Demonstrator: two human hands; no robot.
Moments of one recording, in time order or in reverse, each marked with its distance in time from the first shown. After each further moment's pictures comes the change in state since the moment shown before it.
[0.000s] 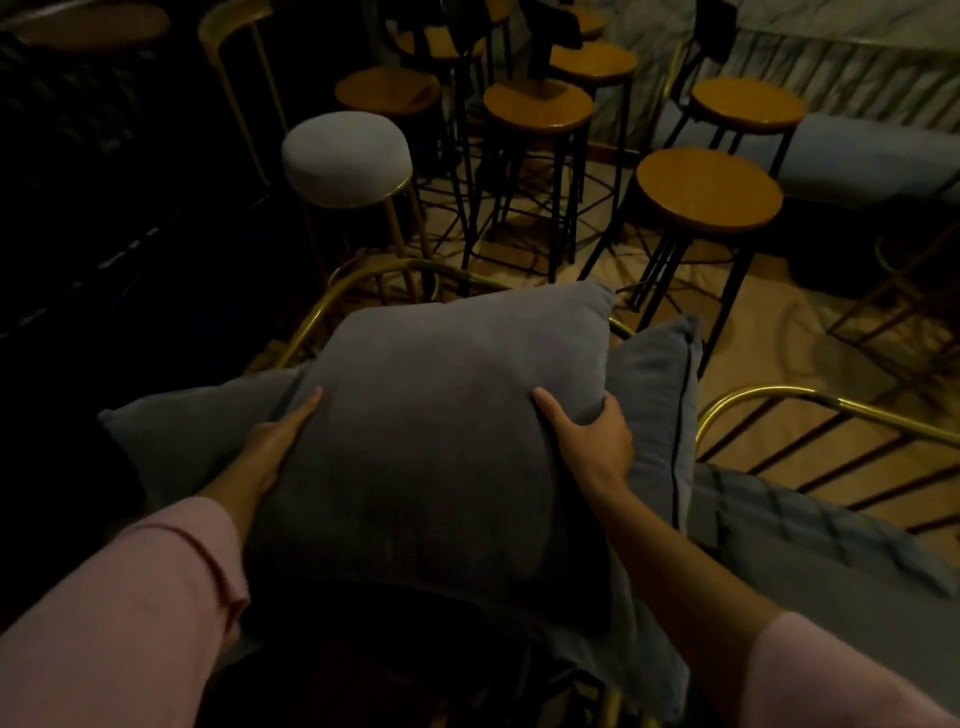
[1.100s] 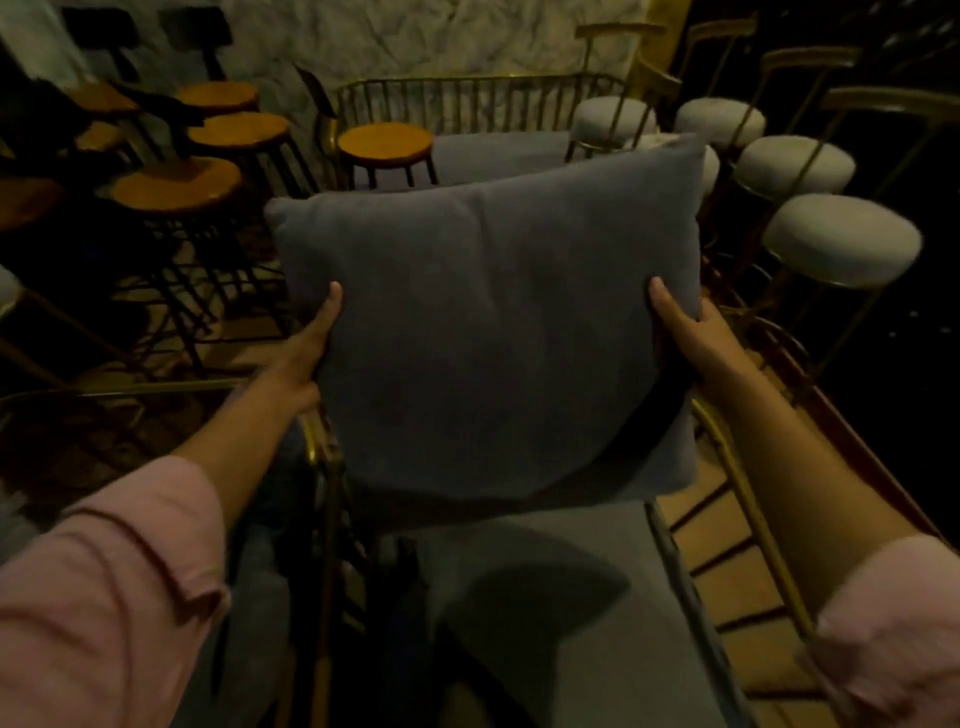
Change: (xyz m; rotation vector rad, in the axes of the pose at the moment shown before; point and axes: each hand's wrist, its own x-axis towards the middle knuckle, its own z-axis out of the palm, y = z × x) left_hand -0.313 0.155 0.480 -0.215 -0.862 0.421; right_hand 0.102 0.125 -0.580 0.337 0.288 0.057
